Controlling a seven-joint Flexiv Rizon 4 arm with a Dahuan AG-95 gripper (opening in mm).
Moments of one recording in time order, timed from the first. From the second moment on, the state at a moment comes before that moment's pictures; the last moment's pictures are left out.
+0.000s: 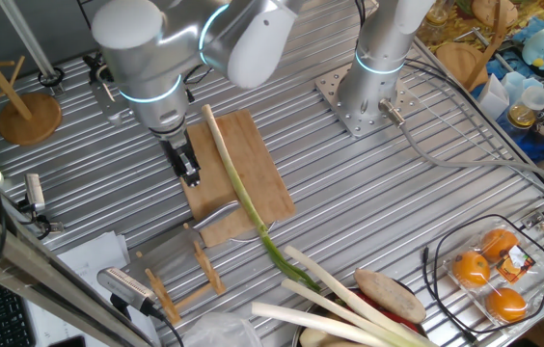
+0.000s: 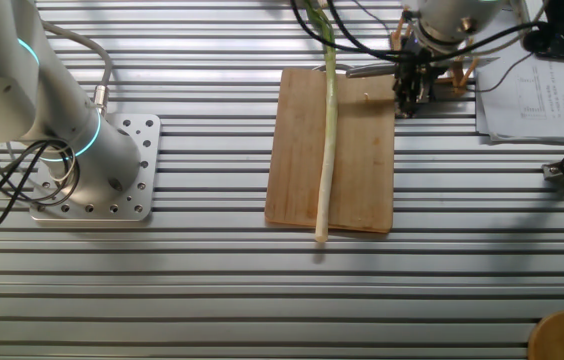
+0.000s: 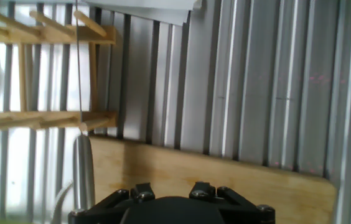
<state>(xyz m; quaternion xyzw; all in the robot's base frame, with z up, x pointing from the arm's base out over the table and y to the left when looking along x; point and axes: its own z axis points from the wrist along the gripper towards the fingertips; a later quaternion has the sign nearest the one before) 0.561 0.076 0.125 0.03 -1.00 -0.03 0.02</state>
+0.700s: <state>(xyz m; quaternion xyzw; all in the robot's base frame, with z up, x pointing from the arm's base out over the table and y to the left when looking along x) 0.565 0.082 0.128 0.10 -0.99 -0.07 0.00</state>
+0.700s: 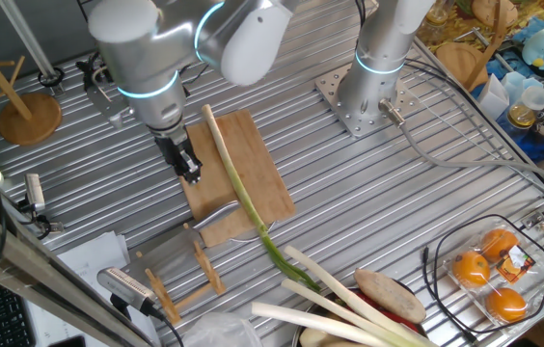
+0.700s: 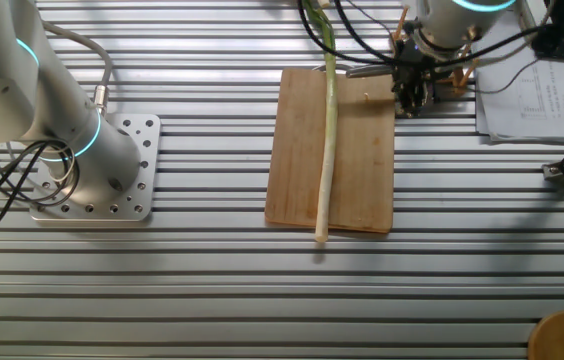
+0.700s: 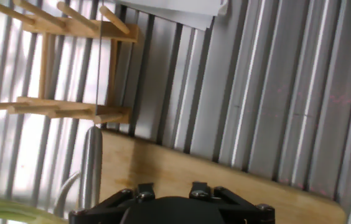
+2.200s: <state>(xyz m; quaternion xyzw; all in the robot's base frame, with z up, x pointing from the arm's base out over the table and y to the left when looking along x) 0.621 0.171 0.129 0.03 -1.00 -0.04 -0.03</state>
